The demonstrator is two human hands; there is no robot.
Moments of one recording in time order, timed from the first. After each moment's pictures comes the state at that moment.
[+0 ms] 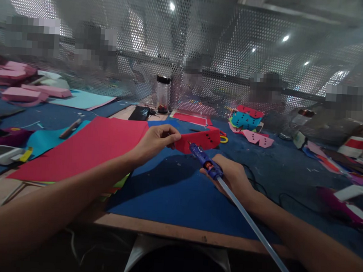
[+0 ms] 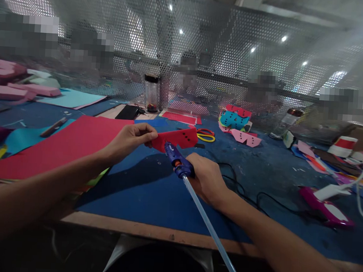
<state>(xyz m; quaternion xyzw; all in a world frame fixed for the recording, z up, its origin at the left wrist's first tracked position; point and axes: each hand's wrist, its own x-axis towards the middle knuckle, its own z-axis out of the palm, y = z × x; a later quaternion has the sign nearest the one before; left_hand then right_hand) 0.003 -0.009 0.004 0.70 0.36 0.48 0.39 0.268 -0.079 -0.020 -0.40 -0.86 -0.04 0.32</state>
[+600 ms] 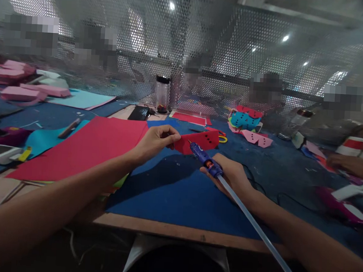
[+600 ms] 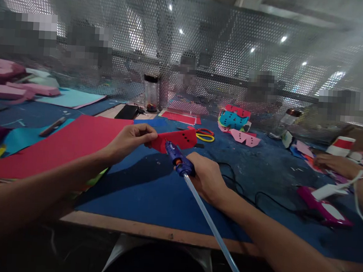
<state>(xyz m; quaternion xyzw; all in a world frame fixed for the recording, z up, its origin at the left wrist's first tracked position) 0.003 -0.006 0.000 0.70 0.35 0.47 0.40 0.267 -0.080 -0.017 -0.41 -0.86 -0.02 0.31</state>
